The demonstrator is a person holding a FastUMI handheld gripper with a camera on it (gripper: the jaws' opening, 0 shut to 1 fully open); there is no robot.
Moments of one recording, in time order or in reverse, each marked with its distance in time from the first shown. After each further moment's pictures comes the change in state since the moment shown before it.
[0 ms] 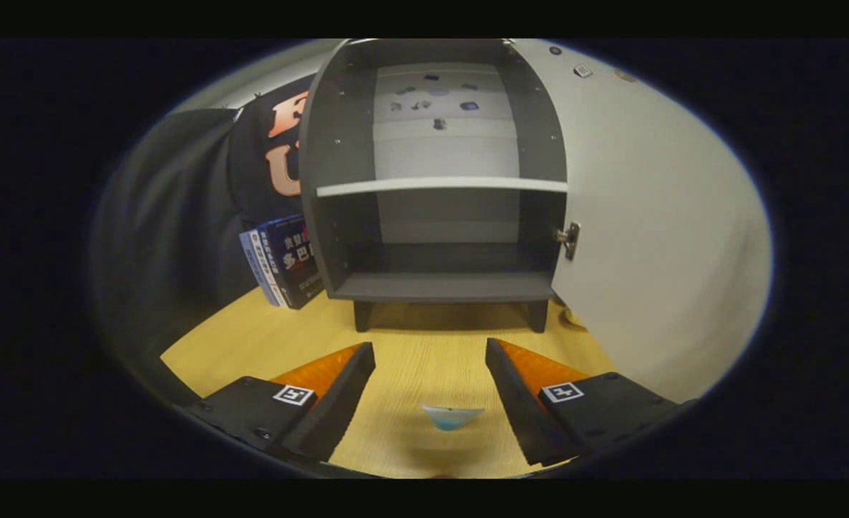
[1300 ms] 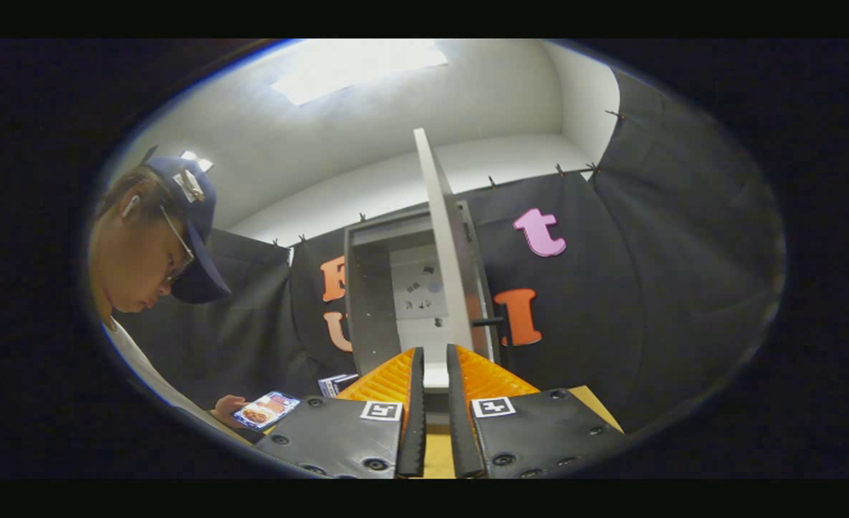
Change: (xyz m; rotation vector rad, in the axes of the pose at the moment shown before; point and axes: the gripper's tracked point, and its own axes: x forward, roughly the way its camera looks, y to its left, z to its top) arm -0.401 -0.043 0.283 0.006 -0.797 0.268
